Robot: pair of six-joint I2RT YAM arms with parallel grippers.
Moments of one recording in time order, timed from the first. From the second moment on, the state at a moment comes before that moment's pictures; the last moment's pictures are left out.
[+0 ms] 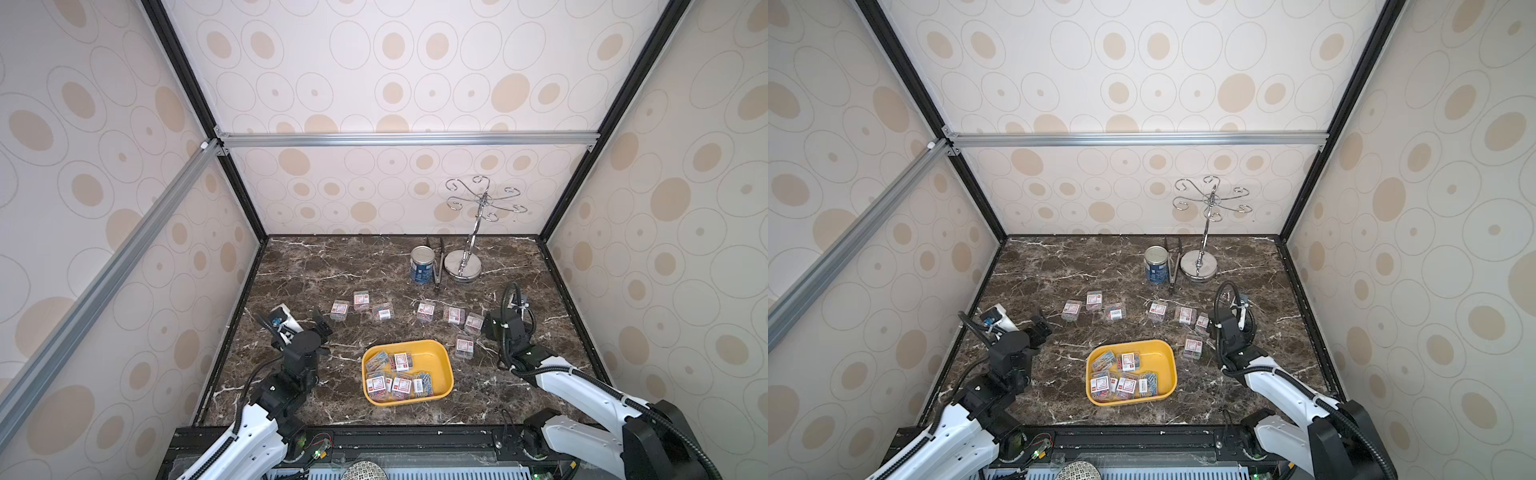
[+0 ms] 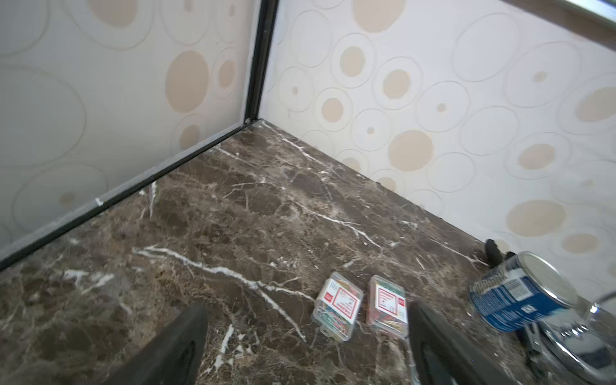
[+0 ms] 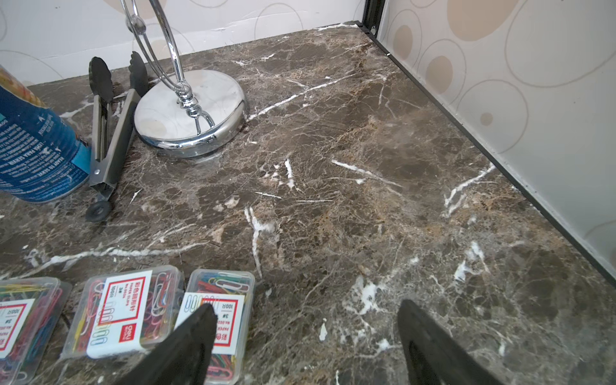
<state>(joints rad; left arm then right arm) -0.53 0.58 0.43 -0.17 -0.77 -0.65 0.41 1.08 0.44 -0.04 0.62 0.48</state>
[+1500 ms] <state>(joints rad) -0.99 1.47 1.14 -0.79 -0.52 -0.91 0.41 1.10 0.45 -0.06 0.63 0.49</state>
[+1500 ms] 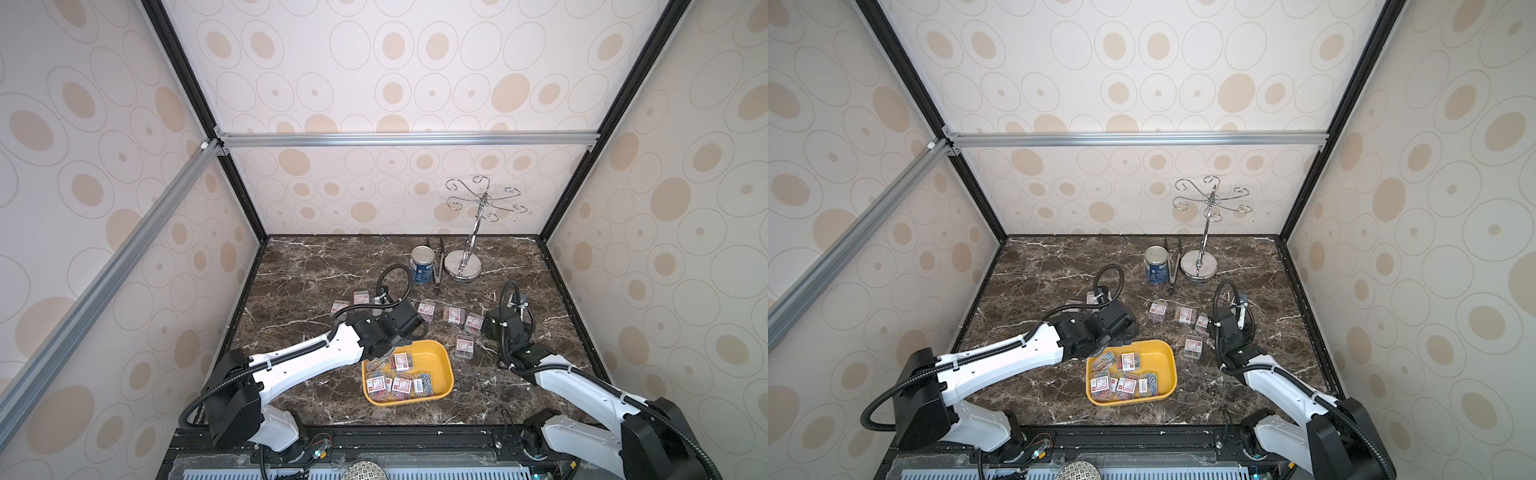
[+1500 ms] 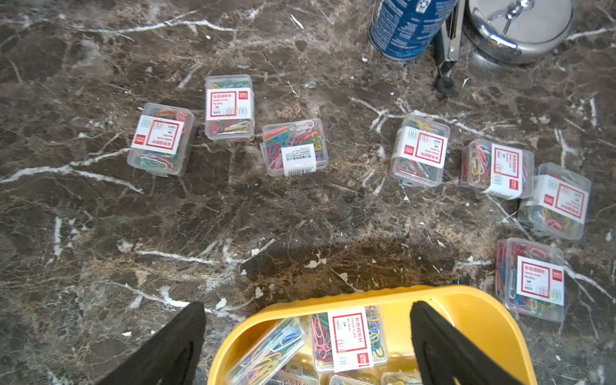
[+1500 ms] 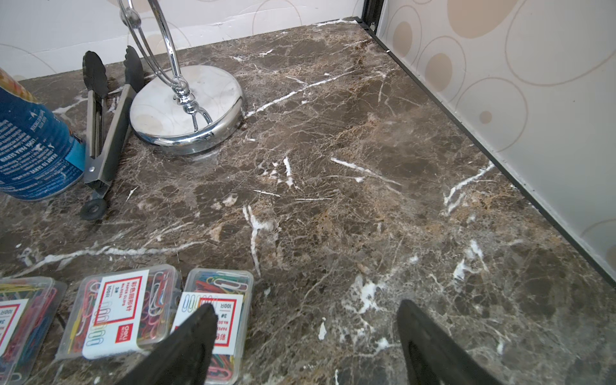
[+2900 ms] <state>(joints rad) -1.12 1.79 1.14 -0.71 -0.40 -1.11 0.41 1.07 0.45 -0.06 0.63 0.49</state>
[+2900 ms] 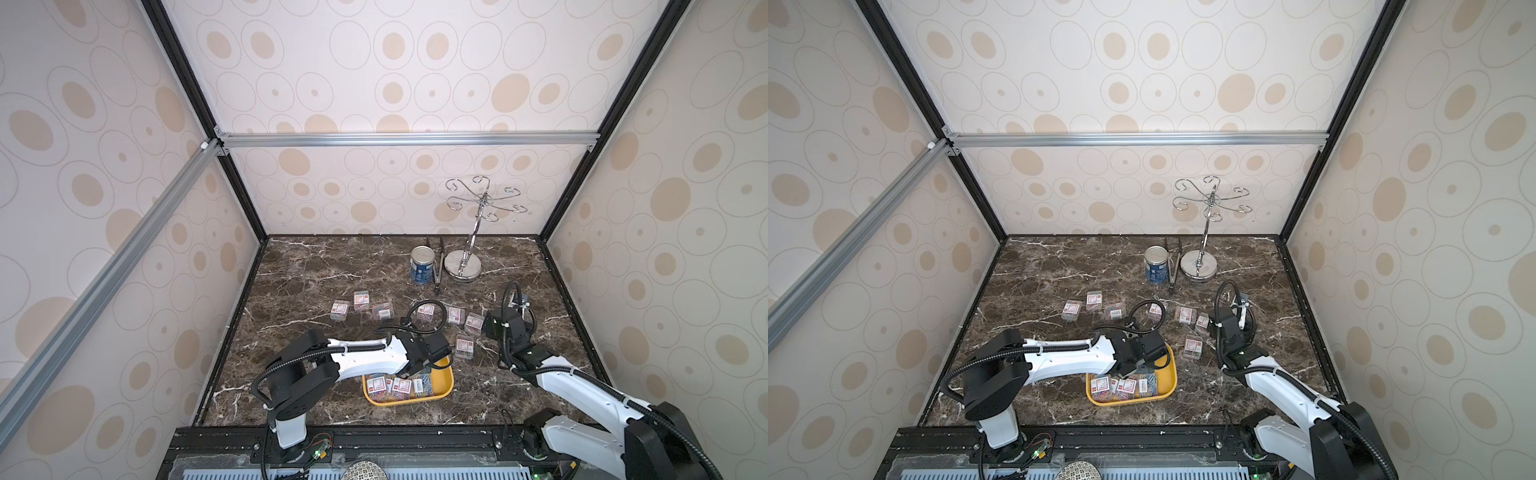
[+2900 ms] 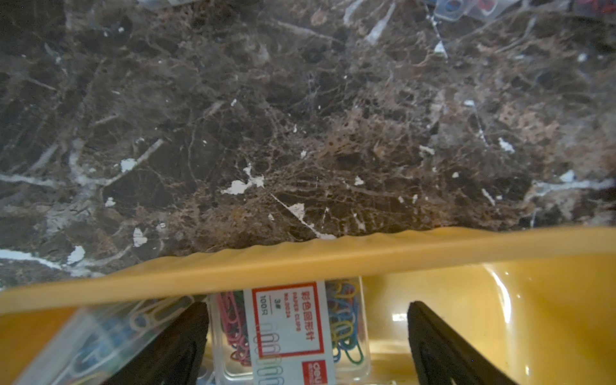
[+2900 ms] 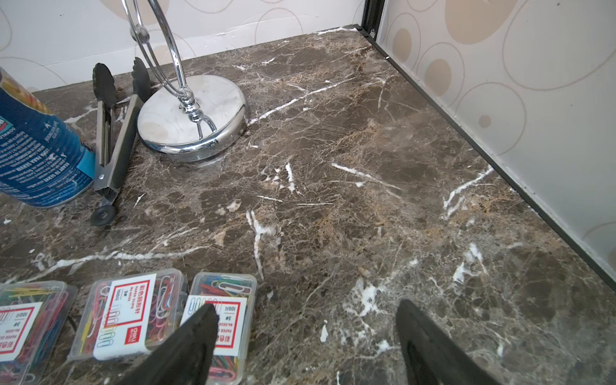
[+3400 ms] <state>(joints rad) -1.12 1.81 1.10 -0.66 -0.39 -1.13 0.41 1.07 0.45 -0.06 0.63 0.49</state>
